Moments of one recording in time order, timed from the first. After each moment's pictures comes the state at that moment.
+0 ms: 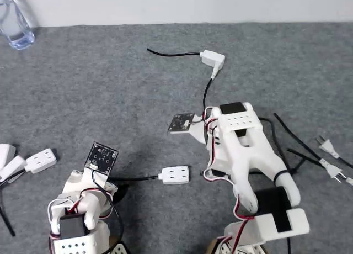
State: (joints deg) left arm -12.8 -103.3 96.0 74.2 -25.1; right arm -13.9 0.0 28.2 81.5 58.6
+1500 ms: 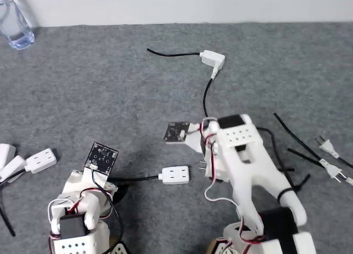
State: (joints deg) left arm -12.8 -103.3 96.0 74.2 -25.1; right arm -16.4 -10.8 40.2 72.7 58.9
